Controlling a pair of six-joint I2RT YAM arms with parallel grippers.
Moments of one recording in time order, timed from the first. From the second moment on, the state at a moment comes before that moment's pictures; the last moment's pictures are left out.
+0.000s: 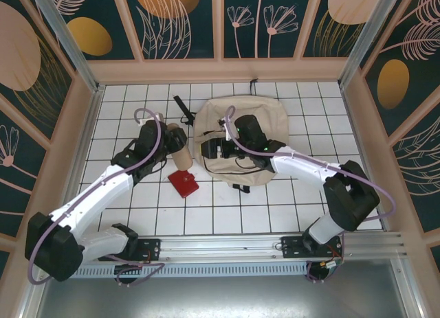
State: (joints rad) left arm -0.52 1.19 0.87 -0.31 -0.15 -0.79; right arm 0.74 1.54 0.96 0.07 -0.49 0.58
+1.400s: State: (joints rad) left arm -0.52 1.32 1.01 -0.25 0.04 -0.64; right arm 0.58 1.41 0.83 -0.01 -0.27 0.66
